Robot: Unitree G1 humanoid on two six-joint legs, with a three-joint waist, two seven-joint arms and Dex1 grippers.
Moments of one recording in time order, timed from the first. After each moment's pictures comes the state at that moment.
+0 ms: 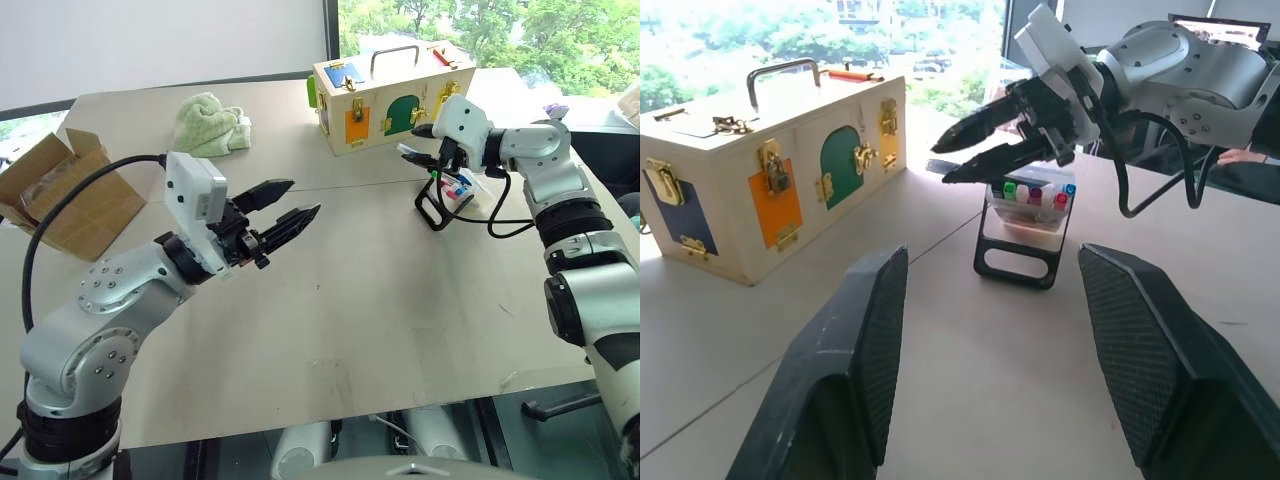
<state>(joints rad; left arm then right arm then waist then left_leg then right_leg) -0.21 0.75 0.28 -0.67 -0.93 0.69 -0.46 -1.16 -0.46 0.14 0.90 -0.13 -0.22 1.03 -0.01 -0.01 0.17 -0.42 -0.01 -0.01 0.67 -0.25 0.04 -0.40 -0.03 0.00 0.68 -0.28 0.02</state>
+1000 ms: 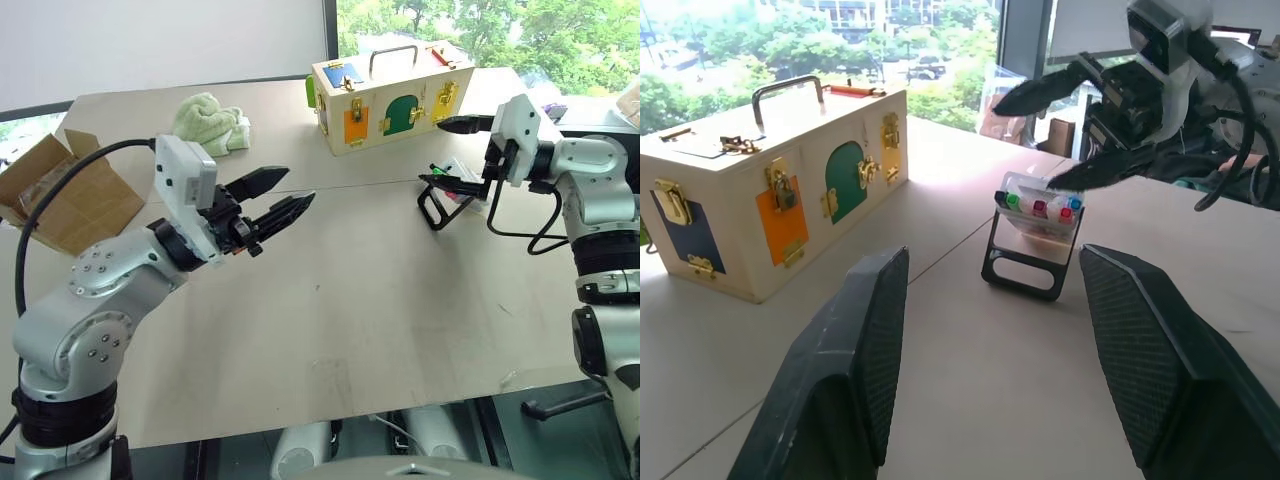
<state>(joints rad) -0.27 0.76 0.28 -0.61 -0.93 0.71 -0.50 -0.96 -0.58 -0.02 0.51 0.25 -0.04 1.25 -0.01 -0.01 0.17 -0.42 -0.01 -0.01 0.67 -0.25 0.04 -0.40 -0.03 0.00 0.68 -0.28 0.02</state>
